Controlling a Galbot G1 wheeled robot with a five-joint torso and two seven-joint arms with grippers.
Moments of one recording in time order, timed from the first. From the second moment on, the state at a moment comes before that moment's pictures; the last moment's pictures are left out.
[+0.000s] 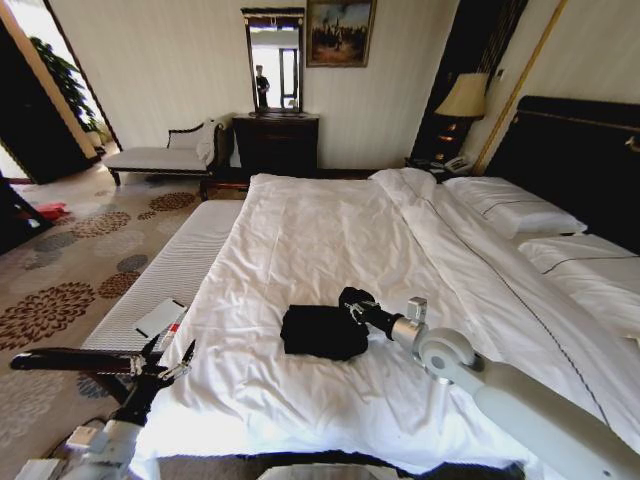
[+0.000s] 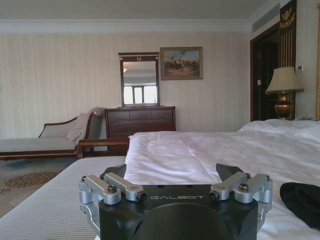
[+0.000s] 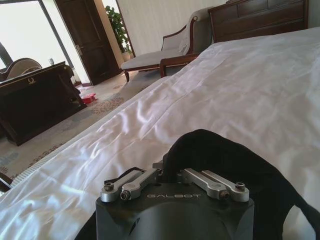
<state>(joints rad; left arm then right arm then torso) 1.97 -1.00 -0.83 -2.02 -0.60 -0.42 0.11 -0.93 0.62 -0.07 2.03 1.15 -0.26 0.10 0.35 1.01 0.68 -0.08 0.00</state>
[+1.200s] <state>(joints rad) 1.97 -1.00 -0.83 -2.02 -0.60 -0.42 0.11 -0.92 0.75 -0.23 2.01 0.99 -0.27 0.06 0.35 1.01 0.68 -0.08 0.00</state>
